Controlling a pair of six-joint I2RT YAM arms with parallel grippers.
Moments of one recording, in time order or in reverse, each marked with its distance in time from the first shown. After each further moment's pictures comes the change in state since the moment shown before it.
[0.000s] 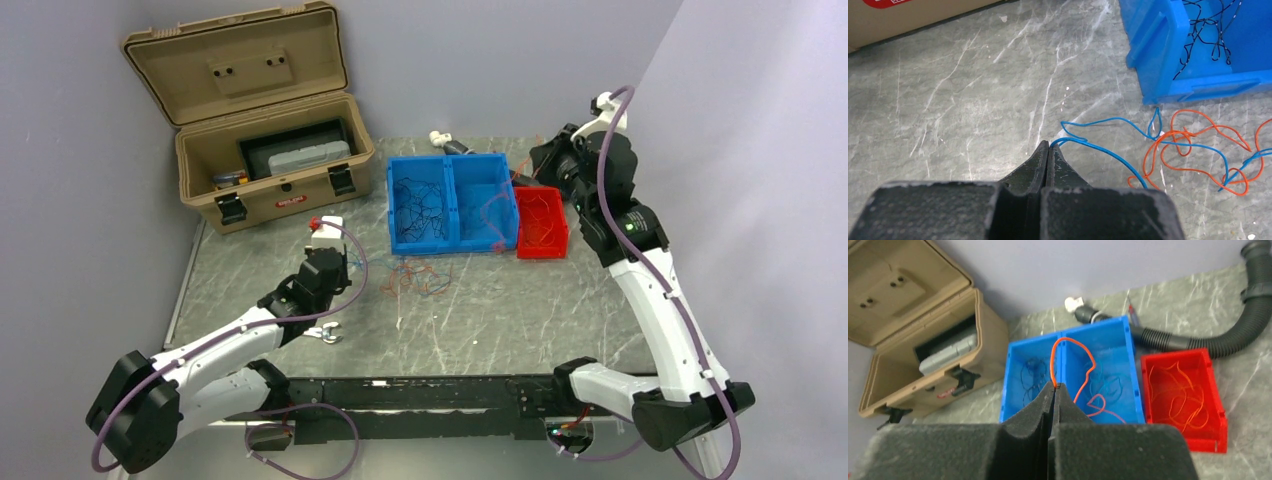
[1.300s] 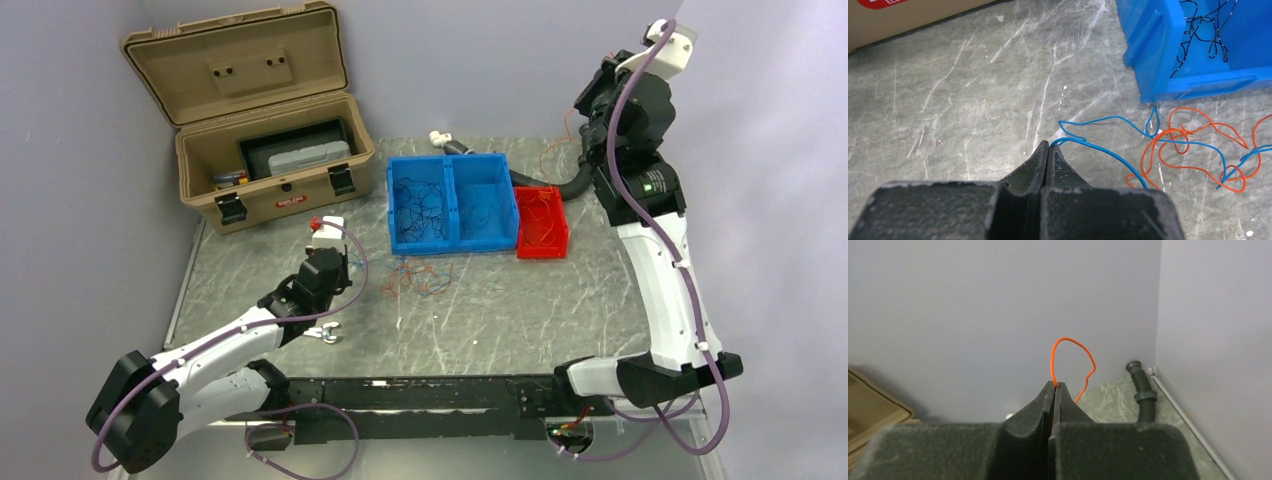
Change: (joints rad) left arm 0.000 0.000 0.000 0.002 0.018 0.005; right arm -0.017 0.208 0.439 0.067 0.381 -0.245
